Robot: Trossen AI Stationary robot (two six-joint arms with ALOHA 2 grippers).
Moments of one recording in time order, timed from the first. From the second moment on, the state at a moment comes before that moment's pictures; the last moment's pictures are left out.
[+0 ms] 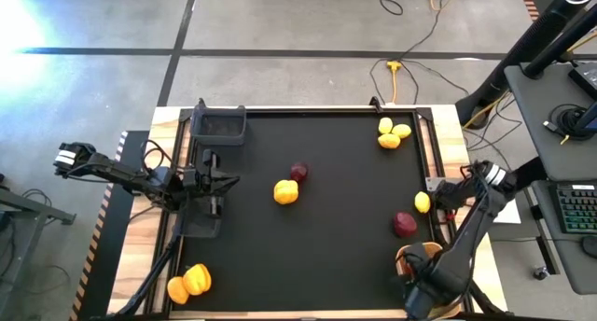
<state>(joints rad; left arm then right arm) -0.22 0.71 0.04 1.07 -0.28 0.15 0.94 1.74 1.44 -1.34 -0.25 2.20</state>
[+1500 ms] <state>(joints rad) -0.22 0.74 0.04 1.12 -0.32 0.14 0.32 1.43 0.76 -1.03 -0.24 1.45</state>
